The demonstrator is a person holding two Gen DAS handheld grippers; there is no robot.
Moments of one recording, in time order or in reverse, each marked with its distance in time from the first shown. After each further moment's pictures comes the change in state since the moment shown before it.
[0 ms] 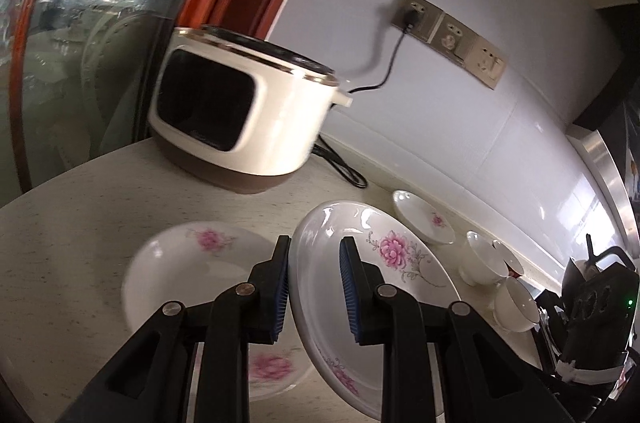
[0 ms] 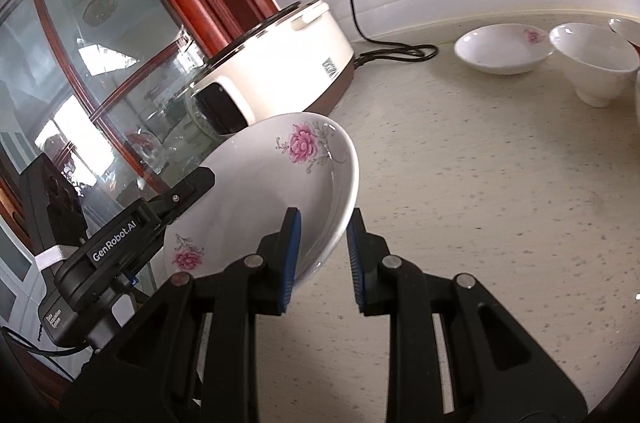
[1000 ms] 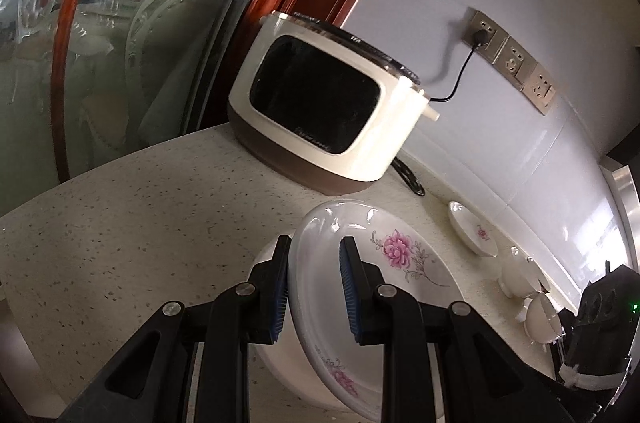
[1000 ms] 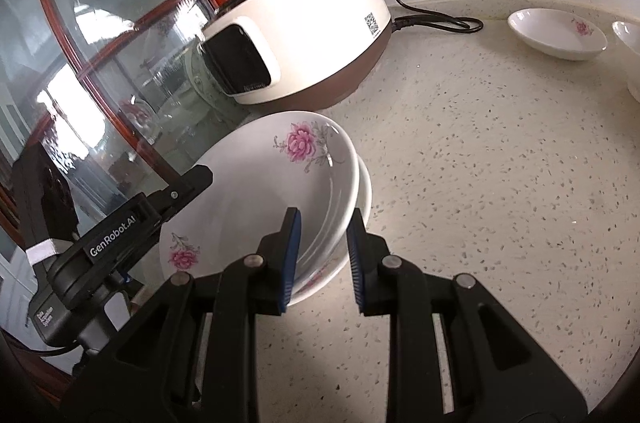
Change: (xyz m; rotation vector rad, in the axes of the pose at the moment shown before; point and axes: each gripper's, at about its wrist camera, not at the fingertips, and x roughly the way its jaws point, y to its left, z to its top) left arm 0.001 0.081 0.008 -0.092 0.026 0.084; right arm 0.061 0.047 -0.013 -0.066 0.088 -0.052
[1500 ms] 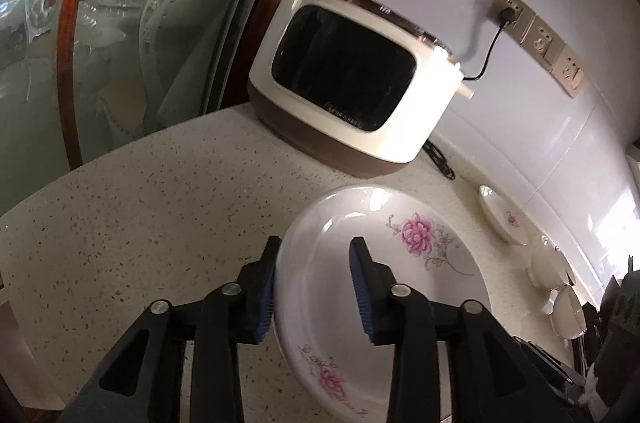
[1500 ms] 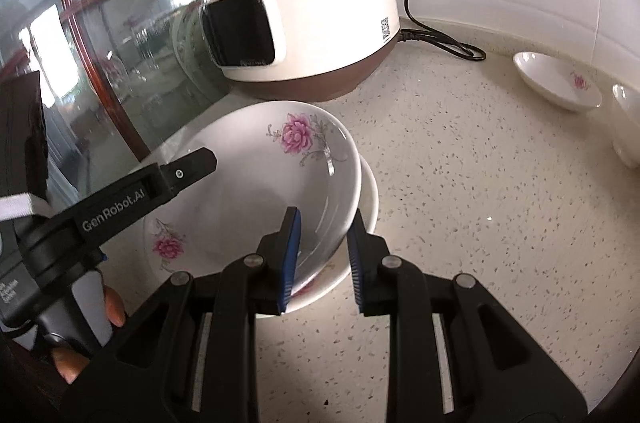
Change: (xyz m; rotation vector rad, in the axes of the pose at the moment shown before) left arm 0.020 0.004 0.000 0.005 0.065 0.089; right arm 0.014 0.030 -0.003 -0.184 0.011 -0.164
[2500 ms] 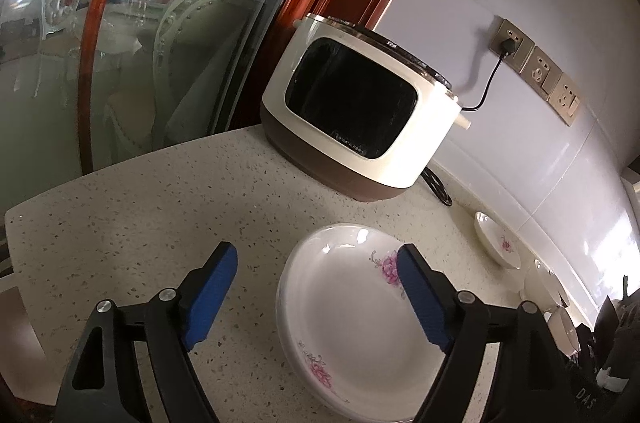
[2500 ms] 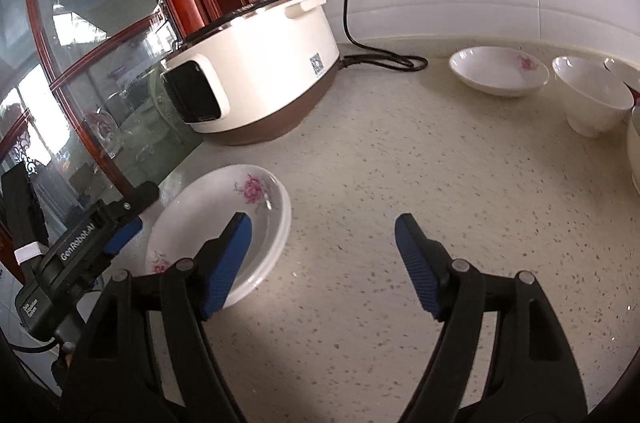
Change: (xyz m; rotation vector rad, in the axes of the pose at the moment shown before) left arm -0.018 0.006 -0.004 -0.047 -0.103 -0.002; right arm -0.042 -0.068 -0.004 0.180 -0.091 0.009
